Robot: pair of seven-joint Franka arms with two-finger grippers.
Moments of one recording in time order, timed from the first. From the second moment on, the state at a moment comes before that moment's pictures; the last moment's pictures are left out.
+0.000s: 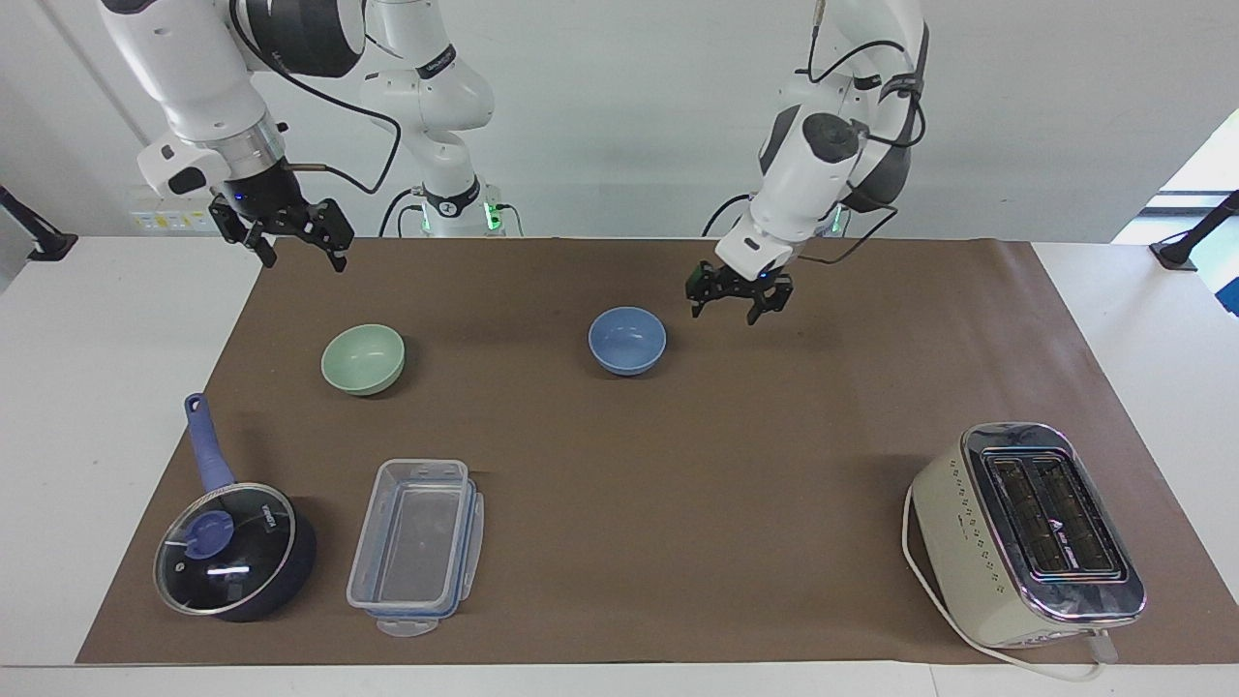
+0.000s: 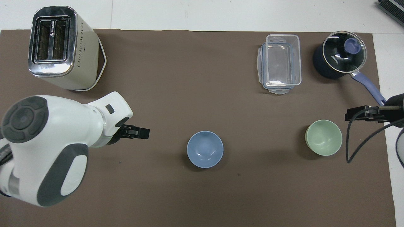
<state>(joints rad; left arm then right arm) -0.37 -0.14 -0.01 -2.01 -0.12 1.94 -0.12 -0.06 -0.10 -0.05 -1.91 -0.01 1.81 -0.04</state>
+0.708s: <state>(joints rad) -0.08 -0.11 -0.01 -1.72 -0.10 1.71 0.16 -0.17 -0.03 -0.05 -2.20 0.02 2.19 -0.25</state>
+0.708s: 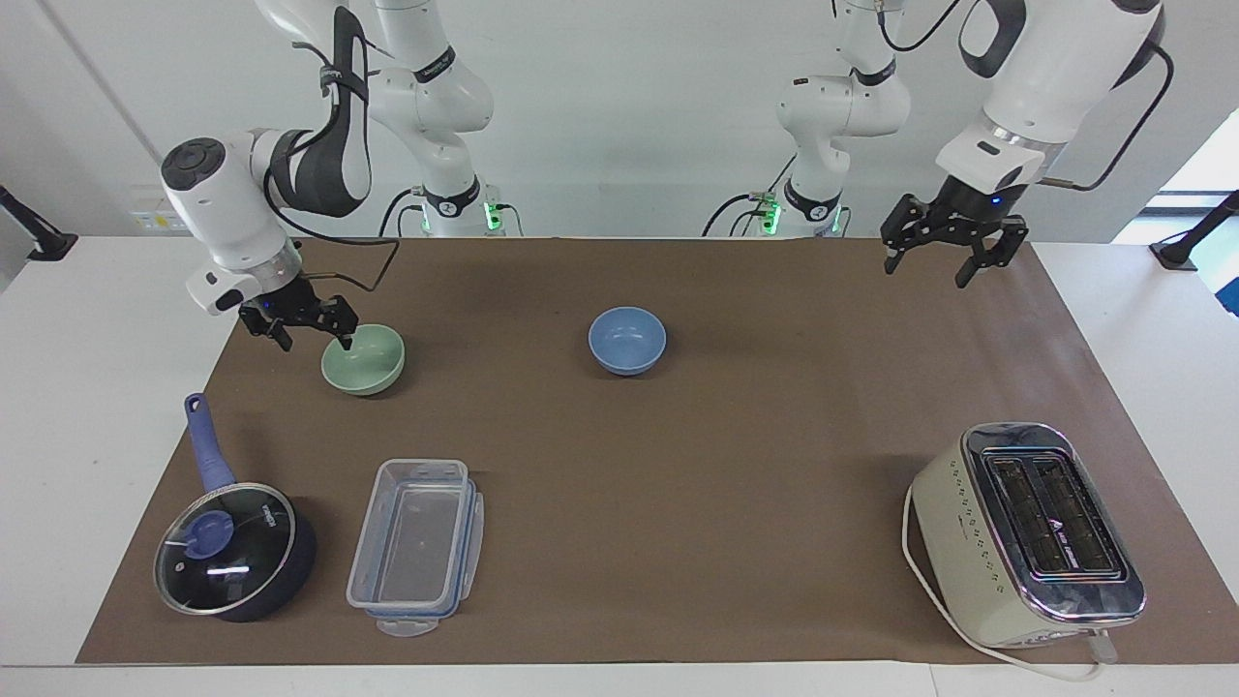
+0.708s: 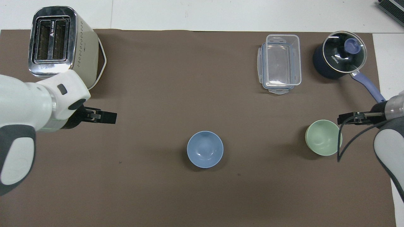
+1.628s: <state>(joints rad) -0.06 -0.01 -0.02 -1.57 -0.02 1.55 0.18 -0.23 0.07 -0.05 -2.28 0.11 2.33 -0.40</state>
